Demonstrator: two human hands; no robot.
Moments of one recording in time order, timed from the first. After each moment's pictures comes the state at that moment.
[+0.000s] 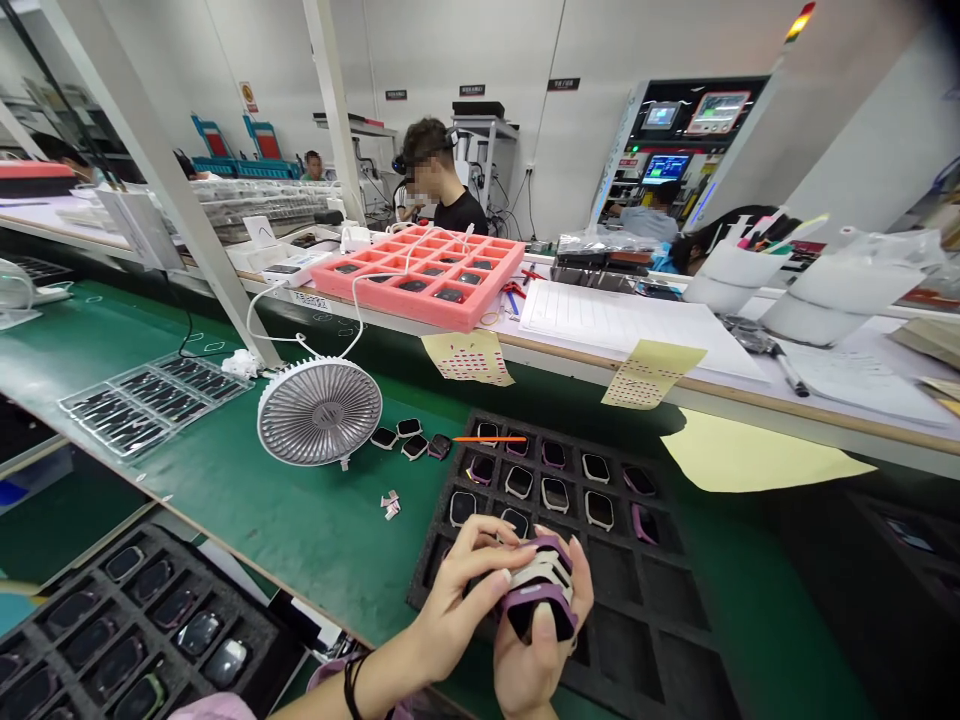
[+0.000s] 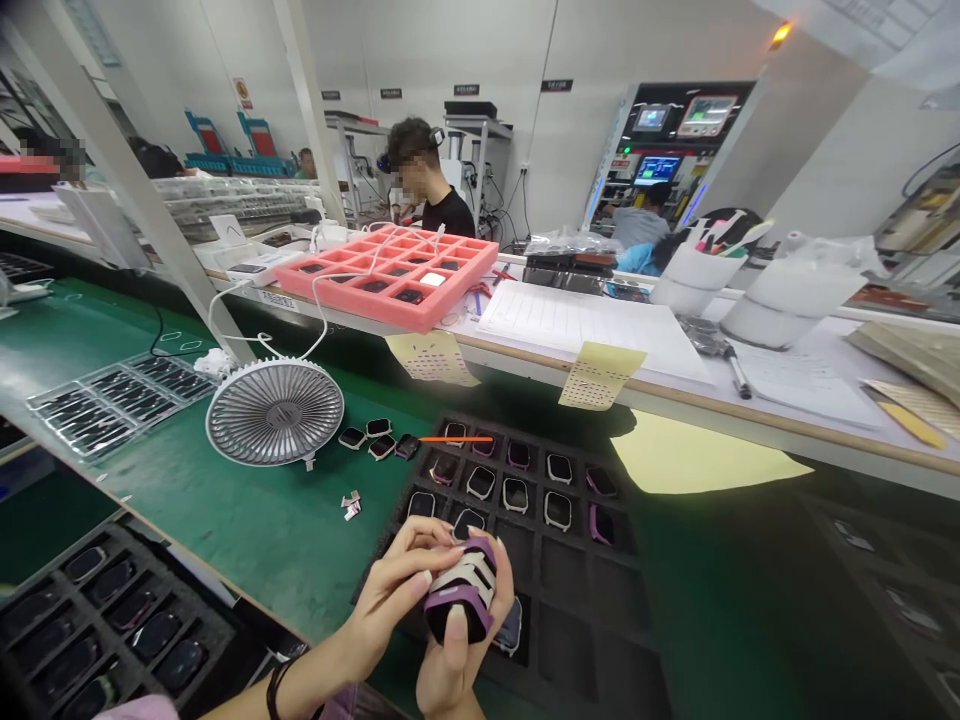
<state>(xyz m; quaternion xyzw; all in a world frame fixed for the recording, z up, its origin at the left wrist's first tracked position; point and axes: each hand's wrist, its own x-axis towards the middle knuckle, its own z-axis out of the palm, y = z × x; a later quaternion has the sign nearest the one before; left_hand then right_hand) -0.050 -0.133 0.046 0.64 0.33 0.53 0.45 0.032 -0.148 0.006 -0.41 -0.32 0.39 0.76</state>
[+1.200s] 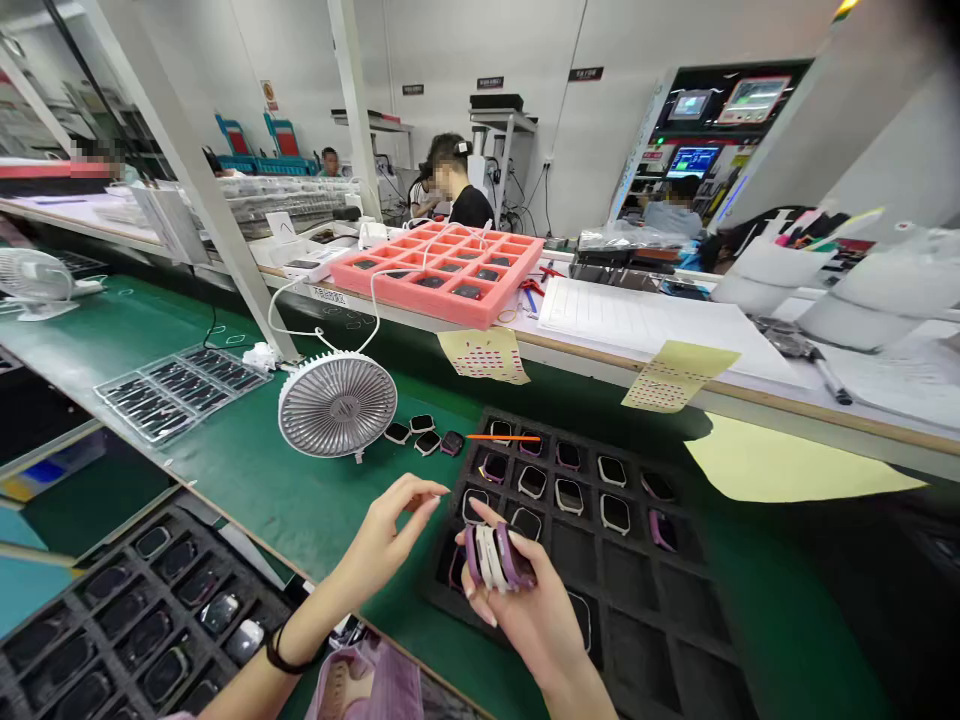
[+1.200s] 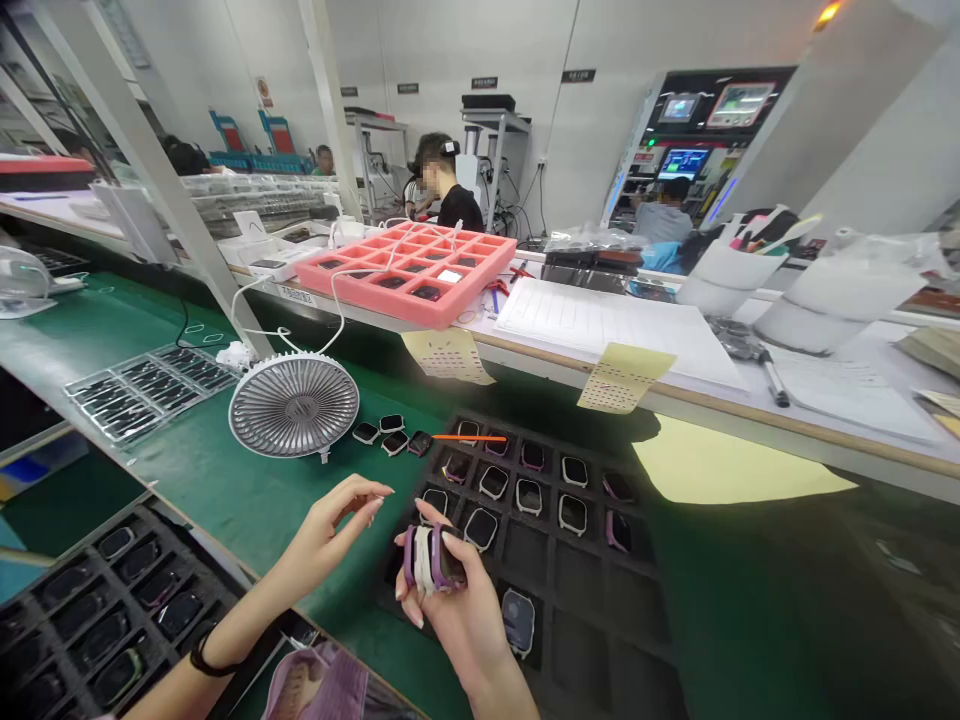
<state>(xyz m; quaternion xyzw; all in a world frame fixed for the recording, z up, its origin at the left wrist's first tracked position) -0.132 -0.117 0.058 0.68 0.54 0.42 0.27 0.051 -0.118 0.043 -0.22 -0.20 0.86 0.42</state>
